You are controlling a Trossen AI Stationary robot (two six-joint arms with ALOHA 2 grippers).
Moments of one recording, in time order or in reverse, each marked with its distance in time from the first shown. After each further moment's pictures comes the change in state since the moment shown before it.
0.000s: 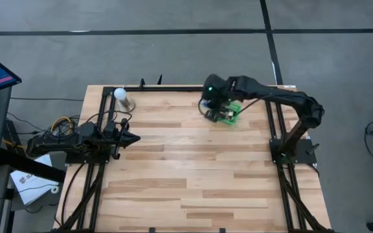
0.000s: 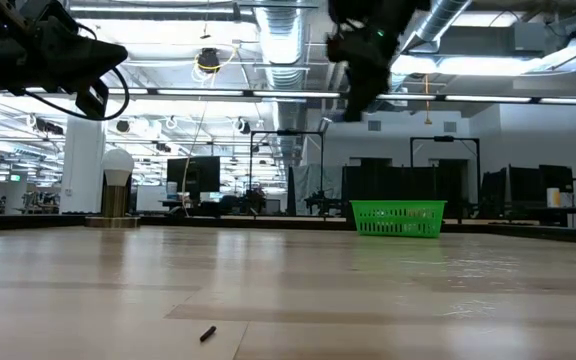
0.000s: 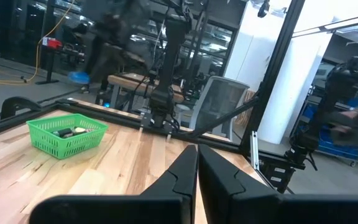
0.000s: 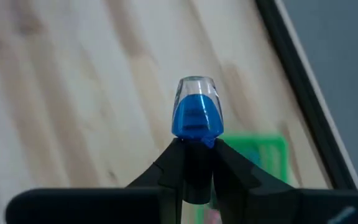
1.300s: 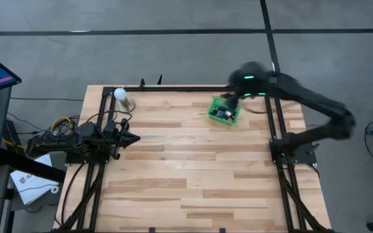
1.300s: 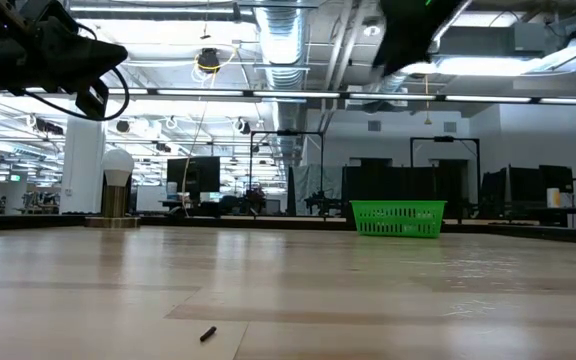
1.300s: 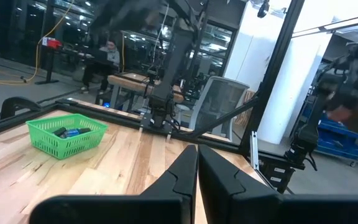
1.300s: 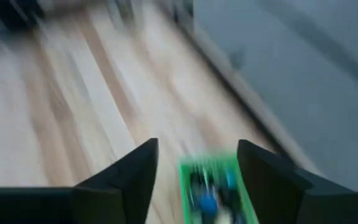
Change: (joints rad) left arm 0.000 0.000 0.000 0.000 0.000 0.000; right arm -0.123 -0.365 -0.195 0.142 -0.049 0.065
